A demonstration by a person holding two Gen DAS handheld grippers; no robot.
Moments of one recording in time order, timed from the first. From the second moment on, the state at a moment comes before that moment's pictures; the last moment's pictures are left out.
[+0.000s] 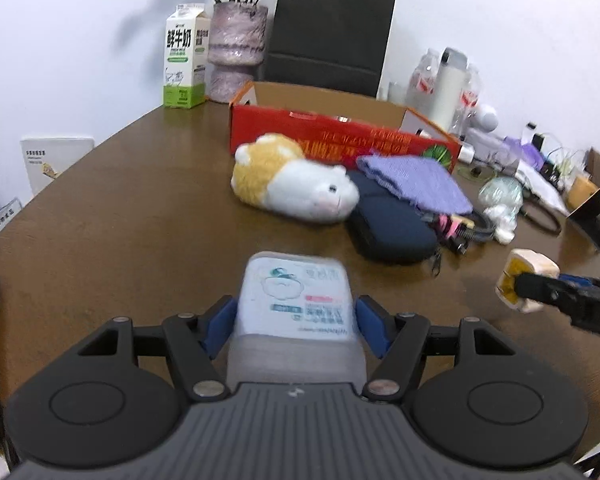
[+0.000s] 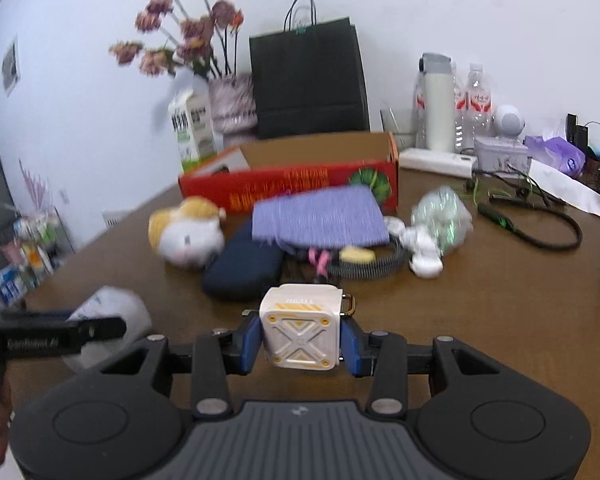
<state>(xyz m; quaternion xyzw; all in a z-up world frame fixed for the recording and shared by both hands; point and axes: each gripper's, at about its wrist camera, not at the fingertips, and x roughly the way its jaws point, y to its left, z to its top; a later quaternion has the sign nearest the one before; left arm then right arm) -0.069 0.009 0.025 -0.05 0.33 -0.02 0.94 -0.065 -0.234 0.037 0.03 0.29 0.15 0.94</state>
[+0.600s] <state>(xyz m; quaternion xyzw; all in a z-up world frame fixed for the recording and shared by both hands) -0.056 0.012 0.067 -0.09 0.28 -0.04 0.96 -0.063 -0.241 0.054 0.07 0.25 0.16 0.95</state>
